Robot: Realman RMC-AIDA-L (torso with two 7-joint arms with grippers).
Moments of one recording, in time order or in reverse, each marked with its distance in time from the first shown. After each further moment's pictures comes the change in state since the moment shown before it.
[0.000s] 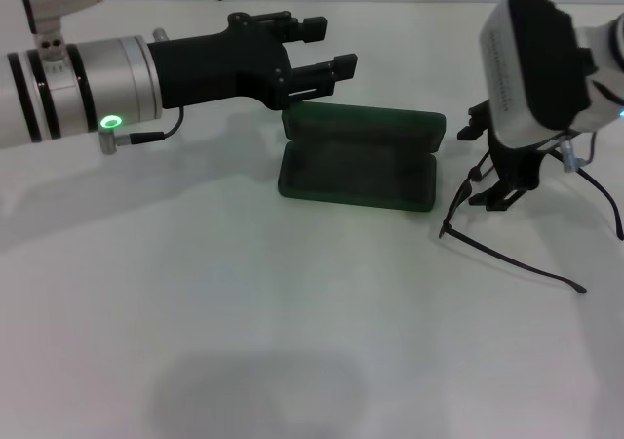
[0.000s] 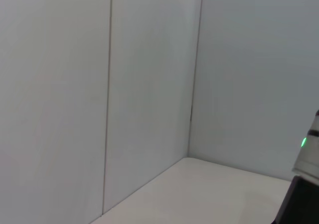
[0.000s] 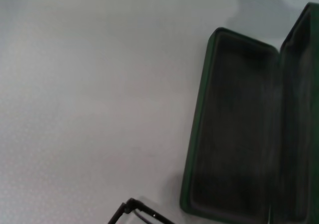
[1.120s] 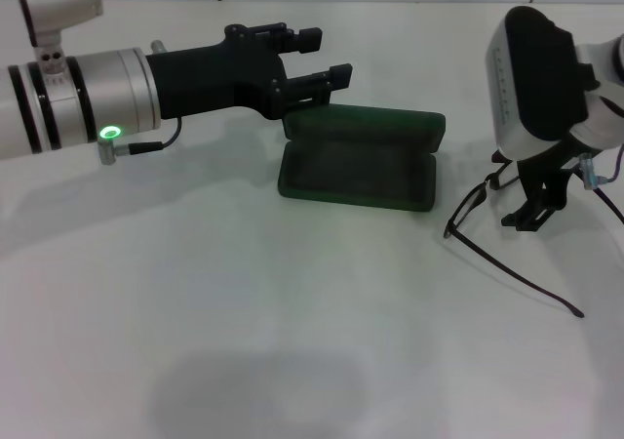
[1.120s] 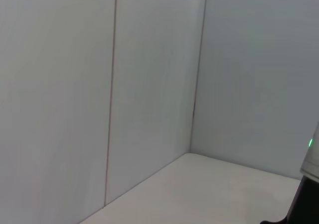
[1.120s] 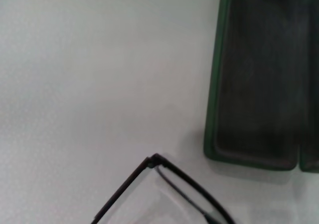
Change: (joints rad) left arm -0.002 0.002 -0.011 -0.044 -0.002 0.000 0.026; right arm -0.004 -0.002 -0.040 -0.011 -0.098 -0.065 0.149
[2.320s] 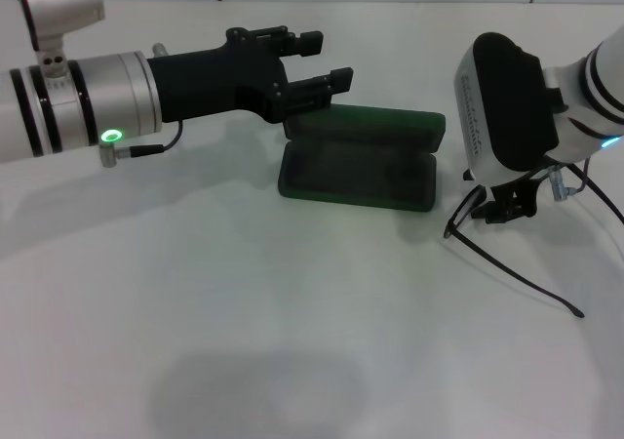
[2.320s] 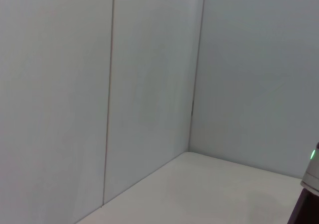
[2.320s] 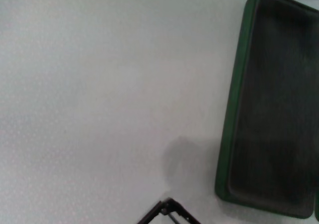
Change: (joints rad) left arm 0.002 -0.003 0.000 -0.003 0.001 0.002 0.009; right arm -0.013 0.002 -0.132 -0.002 0.069 0.103 -0.008
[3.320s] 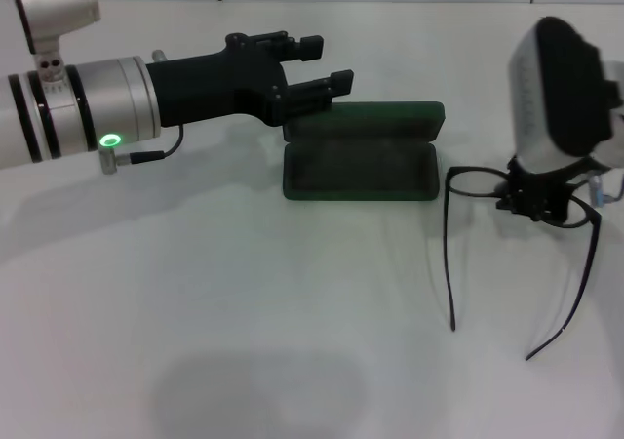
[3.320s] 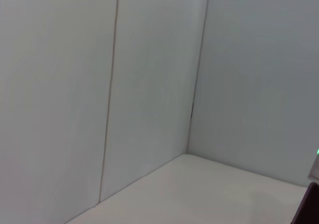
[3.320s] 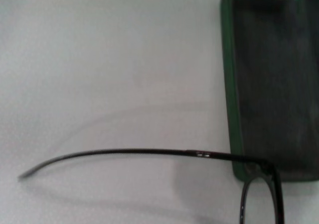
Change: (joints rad) left arm 0.010 -0.003 0.000 -0.001 -0.008 0.014 -0.032; right arm -0.115 -0.008 0.130 -0.125 -0.002 -0.092 -0.003
